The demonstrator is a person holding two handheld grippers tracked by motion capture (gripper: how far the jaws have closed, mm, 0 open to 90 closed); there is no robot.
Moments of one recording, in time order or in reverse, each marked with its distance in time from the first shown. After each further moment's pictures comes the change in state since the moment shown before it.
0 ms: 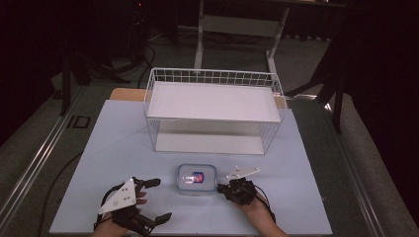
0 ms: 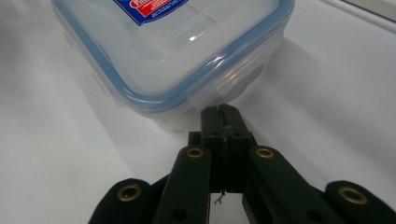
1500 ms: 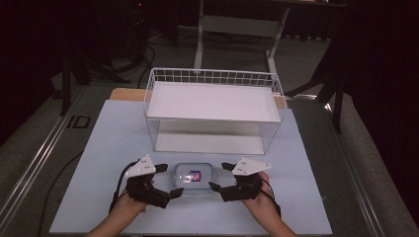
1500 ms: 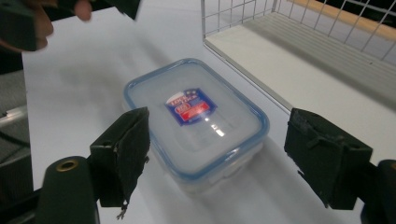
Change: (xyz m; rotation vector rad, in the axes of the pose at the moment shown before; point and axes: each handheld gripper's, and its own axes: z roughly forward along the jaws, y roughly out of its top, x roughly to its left) left arm 0.039 0.027 0.045 0.175 0.096 -0.266; right arm 0.009 0.035 -0.042 -0.233 0.032 -0.167
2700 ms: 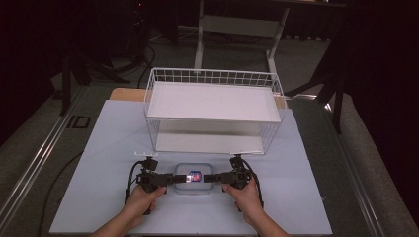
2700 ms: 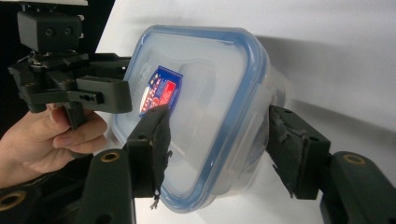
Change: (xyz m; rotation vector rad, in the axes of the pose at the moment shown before) left arm 0.059 -0.034 0.047 0.144 -0.099 -0.602; right arm -0.041 -0.023 0.052 0.224 0.202 0.823
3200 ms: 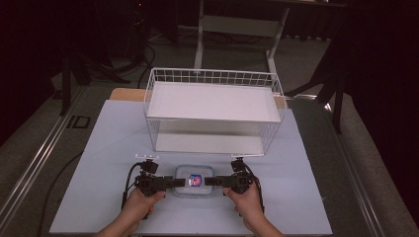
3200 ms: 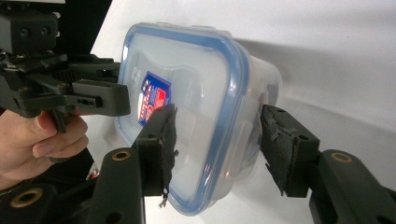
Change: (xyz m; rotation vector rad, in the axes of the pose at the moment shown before) left arm -0.027 -0.010 -0.010 0.008 0.109 0.090; right arm 0.014 -0.013 -0.008 -0.044 -0.049 -0.049
